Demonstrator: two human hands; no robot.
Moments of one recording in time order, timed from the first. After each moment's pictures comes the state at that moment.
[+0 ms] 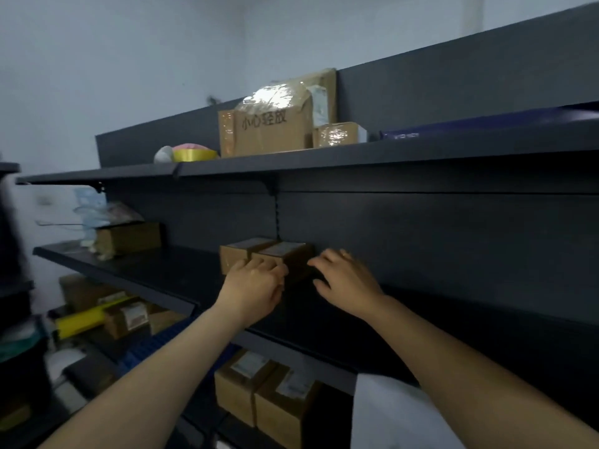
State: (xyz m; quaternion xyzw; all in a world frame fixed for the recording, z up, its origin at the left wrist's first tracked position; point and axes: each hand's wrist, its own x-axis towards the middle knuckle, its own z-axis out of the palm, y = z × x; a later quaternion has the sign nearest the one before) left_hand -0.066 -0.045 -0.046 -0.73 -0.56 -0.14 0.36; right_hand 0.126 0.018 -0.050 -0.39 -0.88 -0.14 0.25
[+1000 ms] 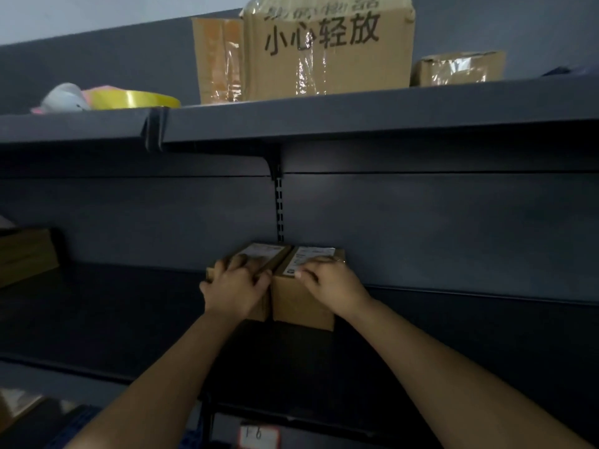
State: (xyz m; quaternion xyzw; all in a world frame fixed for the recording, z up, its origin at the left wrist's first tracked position) left_hand -0.237 0.193 -0.083 -0.70 -0.66 -0.26 0.01; right_hand -0.052 0.191 -0.082 -0.53 -0.79 0.01 0.31
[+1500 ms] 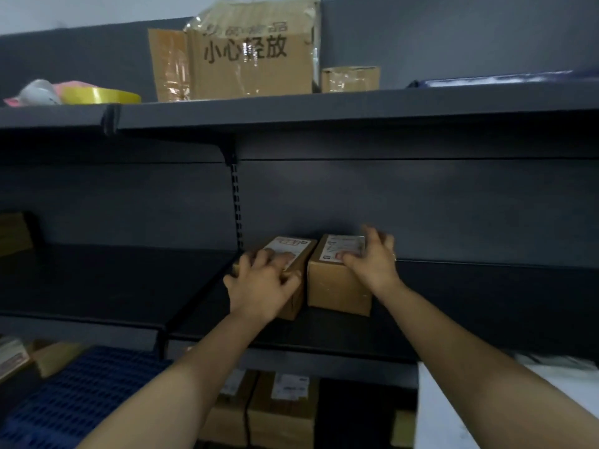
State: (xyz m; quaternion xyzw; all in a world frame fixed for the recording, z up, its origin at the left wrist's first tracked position) left_hand -0.117 0.068 -0.090 -0.75 -0.61 -0.24 0.02; right_hand 0.081 0.074 -0.079 -0.67 -0.56 0.14 0.47
